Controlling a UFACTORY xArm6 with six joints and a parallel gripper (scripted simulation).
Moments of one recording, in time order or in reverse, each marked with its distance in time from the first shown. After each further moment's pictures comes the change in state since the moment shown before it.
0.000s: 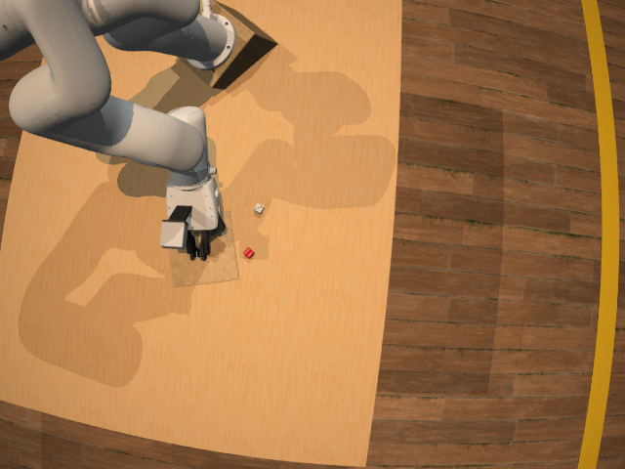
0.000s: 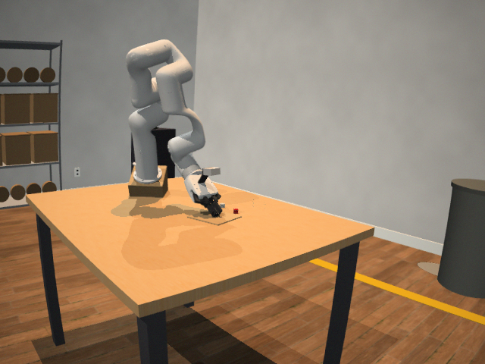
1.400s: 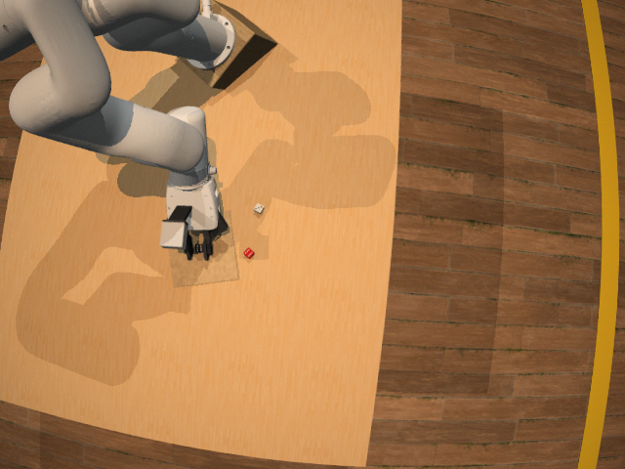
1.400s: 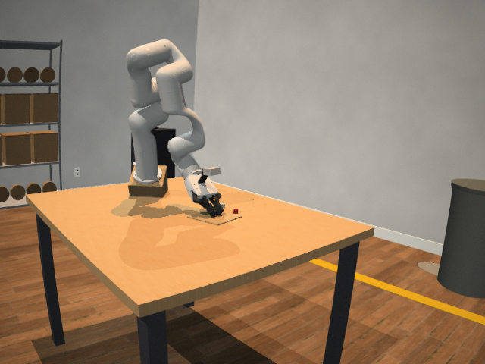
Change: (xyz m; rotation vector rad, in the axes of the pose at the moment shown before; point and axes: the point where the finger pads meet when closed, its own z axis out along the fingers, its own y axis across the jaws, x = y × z) arm 0.000 0.000 0.000 0.000 0.000 0.000
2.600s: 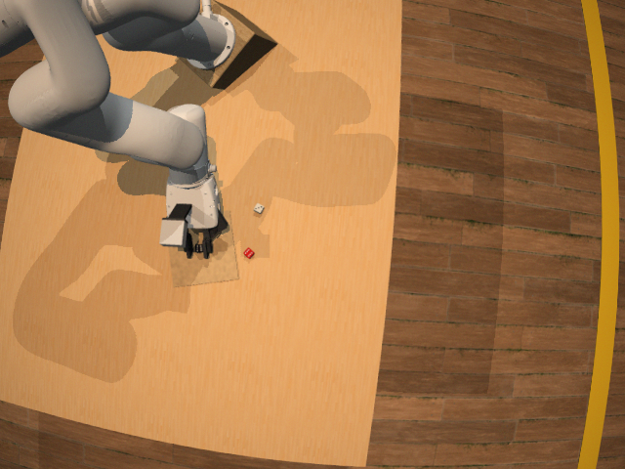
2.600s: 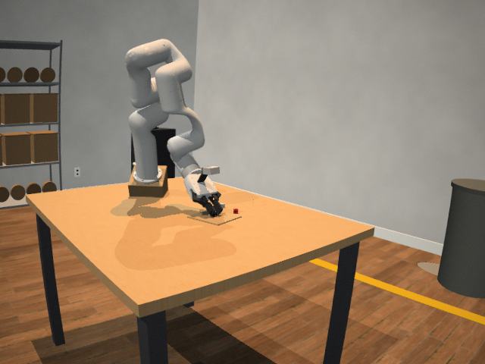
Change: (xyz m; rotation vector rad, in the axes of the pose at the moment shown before) arm 0.000 0.000 -0.004 0.000 0.000 0.000
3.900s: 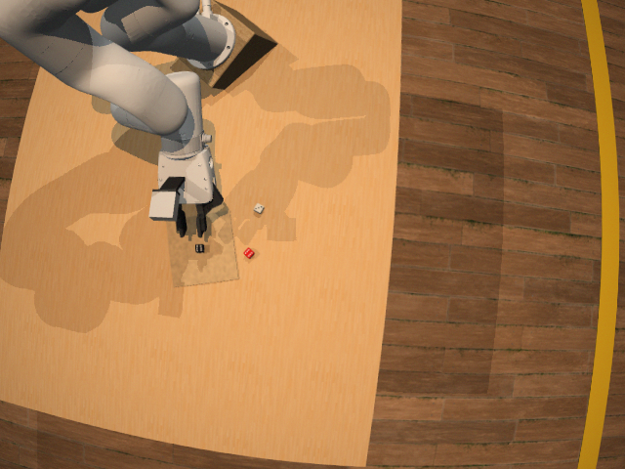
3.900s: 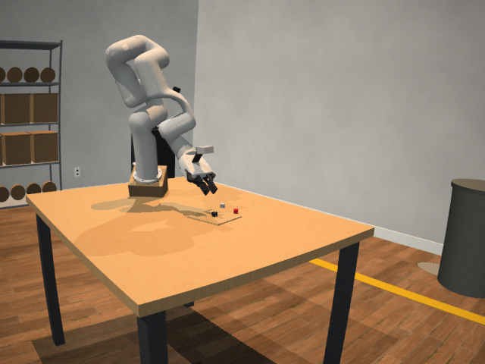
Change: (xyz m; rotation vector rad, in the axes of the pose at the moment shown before) arm 0.030 -0.002 -0.069 0.004 0.013 0.003
